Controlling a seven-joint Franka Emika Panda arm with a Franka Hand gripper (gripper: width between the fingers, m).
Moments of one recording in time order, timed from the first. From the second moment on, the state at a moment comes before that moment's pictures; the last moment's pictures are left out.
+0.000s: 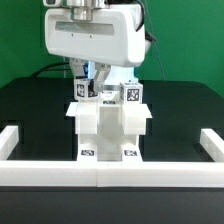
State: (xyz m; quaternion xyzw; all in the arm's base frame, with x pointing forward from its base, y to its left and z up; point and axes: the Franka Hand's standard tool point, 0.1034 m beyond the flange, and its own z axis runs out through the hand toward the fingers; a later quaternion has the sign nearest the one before) arm 0.569 -0.070 0.118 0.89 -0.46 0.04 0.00
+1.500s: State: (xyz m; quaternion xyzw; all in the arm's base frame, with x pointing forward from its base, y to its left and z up) arm 0.571 -0.070 0.117 0.91 -0.40 0.04 0.01
